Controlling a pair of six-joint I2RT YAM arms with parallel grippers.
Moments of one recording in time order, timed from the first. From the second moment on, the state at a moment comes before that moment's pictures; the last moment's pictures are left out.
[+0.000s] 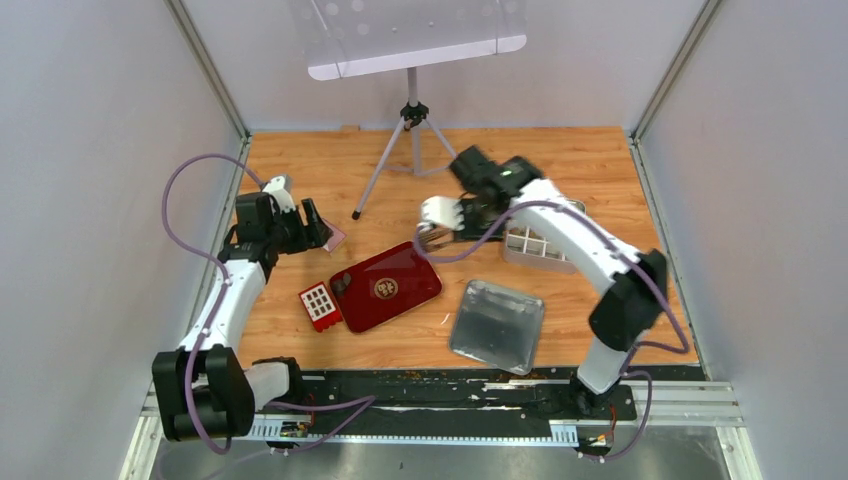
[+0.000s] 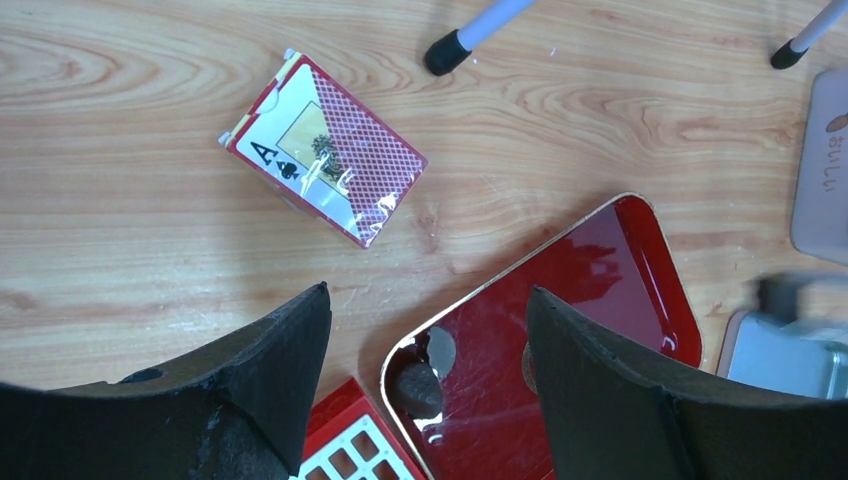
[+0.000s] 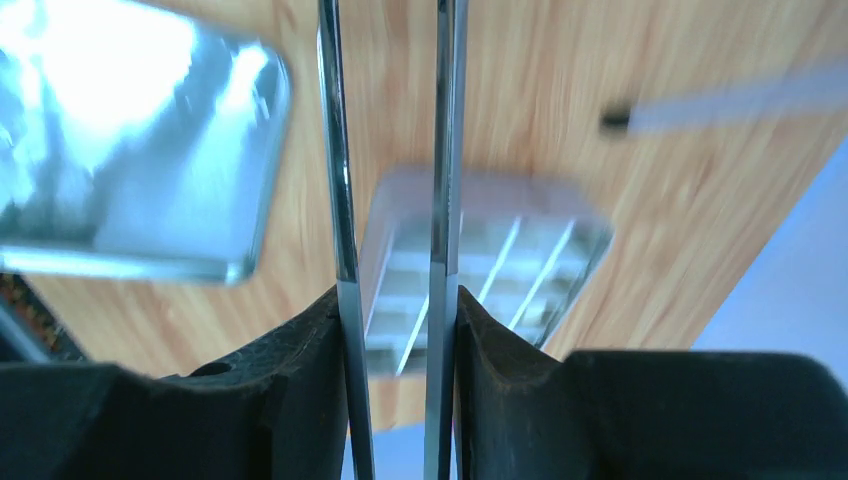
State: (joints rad) left arm 0.08 1.13 0.77 -0.30 0.32 -0.23; right arm 0.75 1.82 1.77 -1.21 0.02 -0.98
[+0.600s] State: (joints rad) left arm 0.05 1.26 0.88 -0.32 0.35 -0.20; right arm 0.20 1.54 1.54 -1.35 0.04 -0.99
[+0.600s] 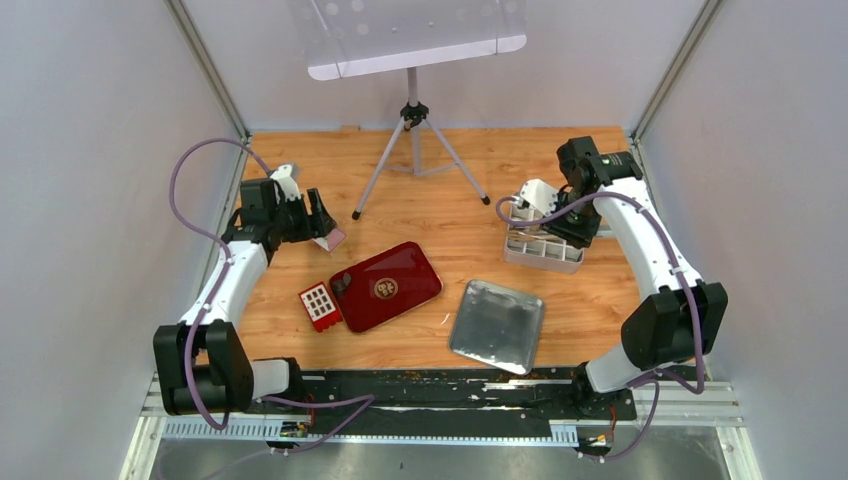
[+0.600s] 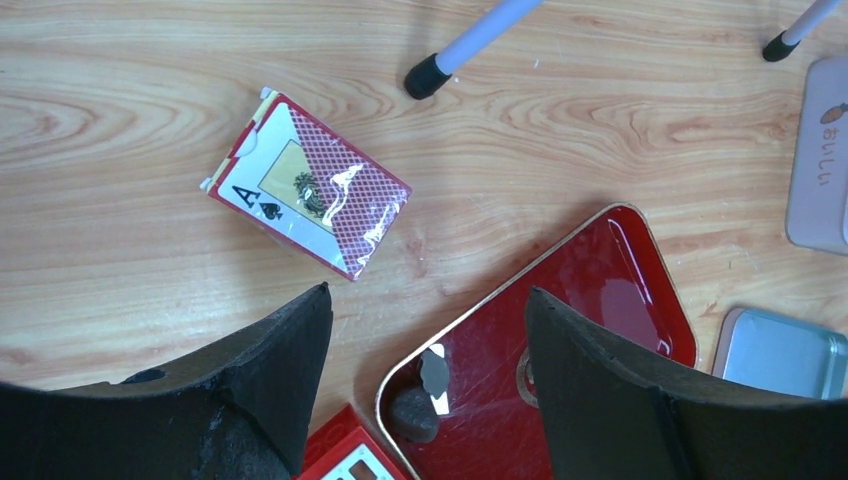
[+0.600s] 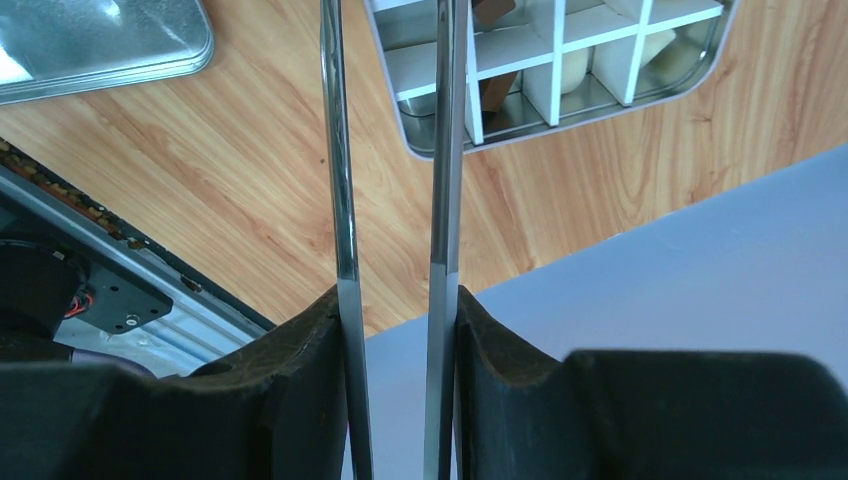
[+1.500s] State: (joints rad) left arm 0.05 1.26 0.88 -0.33 0.35 -0.20; right arm 0.19 1.62 1.65 -1.38 0.06 -0.97
